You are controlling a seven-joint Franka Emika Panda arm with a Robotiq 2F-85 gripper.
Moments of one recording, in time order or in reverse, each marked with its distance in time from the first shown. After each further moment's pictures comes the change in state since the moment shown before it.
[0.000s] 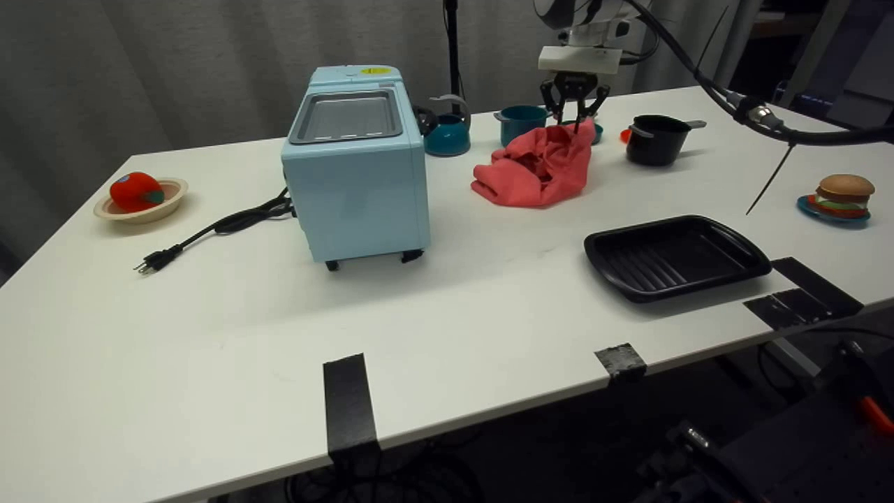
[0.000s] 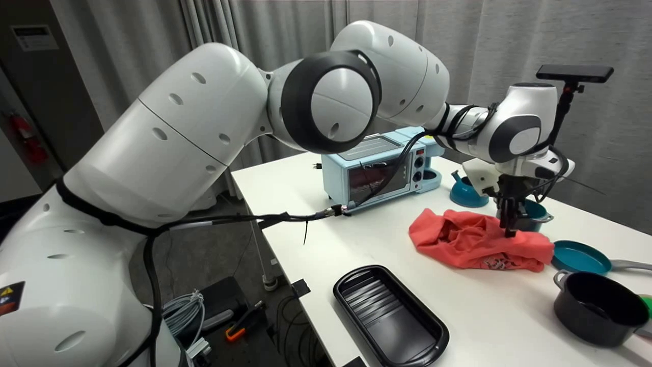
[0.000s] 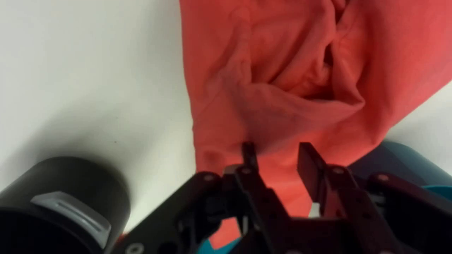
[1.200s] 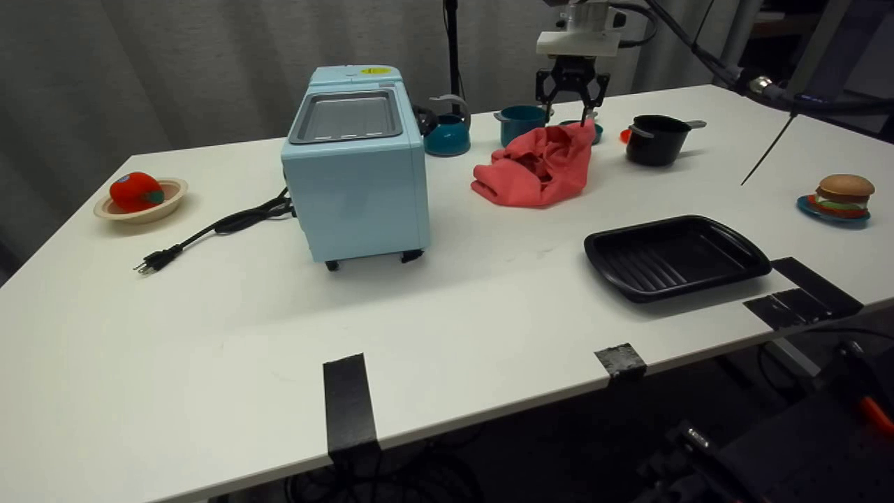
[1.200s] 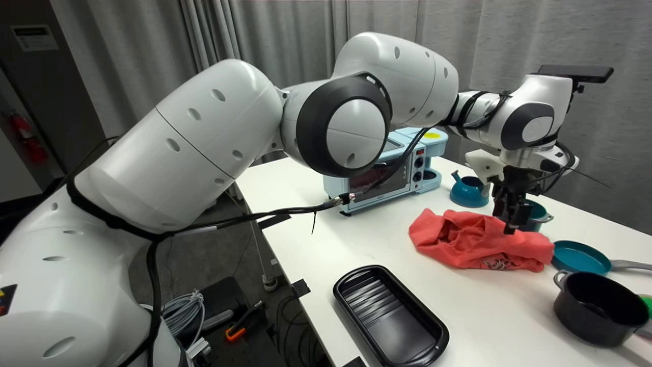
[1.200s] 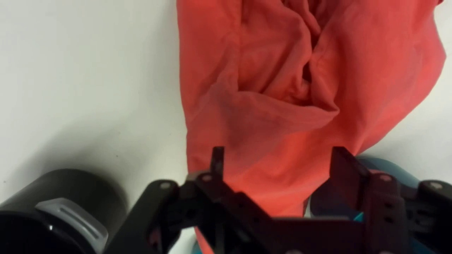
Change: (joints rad) arm -0.051 0.077 0.054 0.205 0.010 -0.223 -0.006
